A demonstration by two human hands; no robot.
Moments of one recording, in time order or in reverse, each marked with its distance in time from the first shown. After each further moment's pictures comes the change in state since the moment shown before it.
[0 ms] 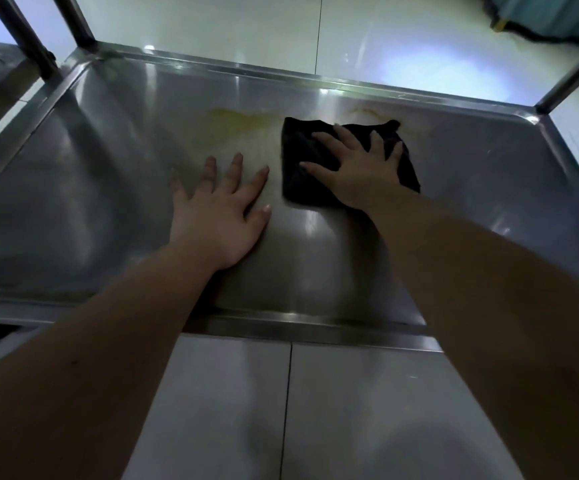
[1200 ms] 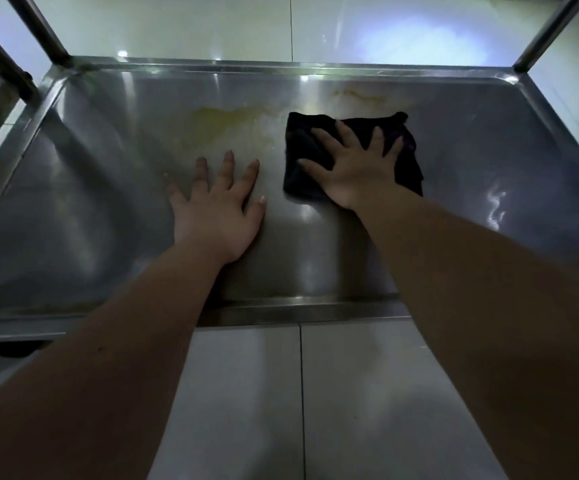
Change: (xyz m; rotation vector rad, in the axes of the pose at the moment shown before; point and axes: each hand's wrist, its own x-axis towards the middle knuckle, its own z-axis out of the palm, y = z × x) left_hand -0.001 0.009 -0.002 0.011 -0.037 -0.011; right_hand -0.031 -0.005 0.007 -0.039 0.022 0.146
